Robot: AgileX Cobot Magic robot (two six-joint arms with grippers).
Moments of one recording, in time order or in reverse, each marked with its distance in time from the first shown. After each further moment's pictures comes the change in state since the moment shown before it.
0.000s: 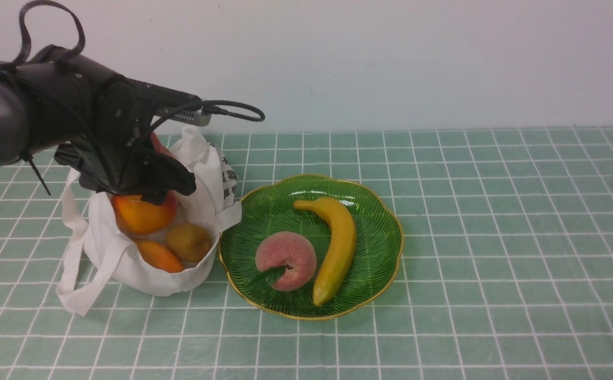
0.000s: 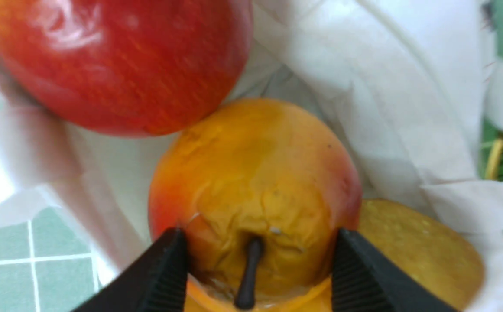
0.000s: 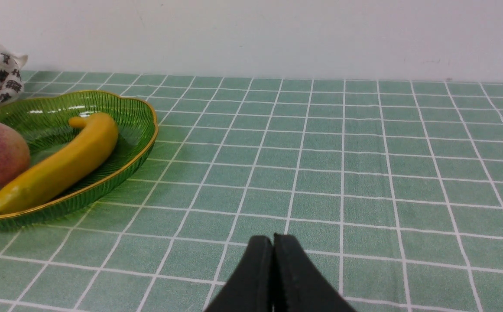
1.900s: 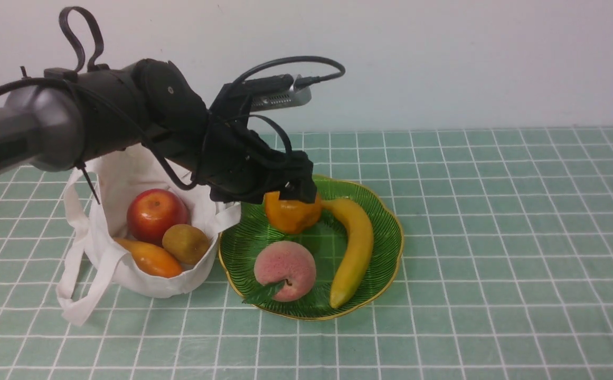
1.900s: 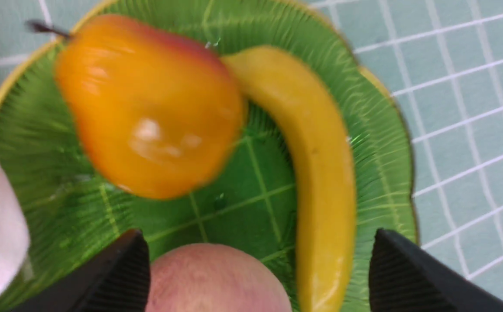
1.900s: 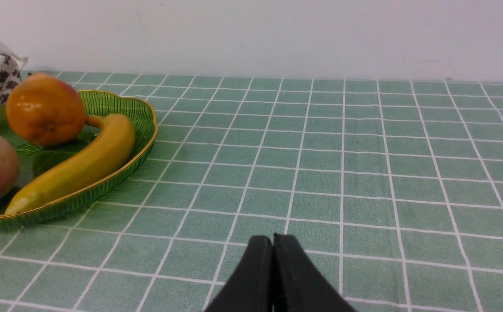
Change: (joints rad) right arm 0.000 0.000 0.000 0.000 0.000 0.000; left arm -0.121 0.033 -0.041 -0.842 -0.128 0.485
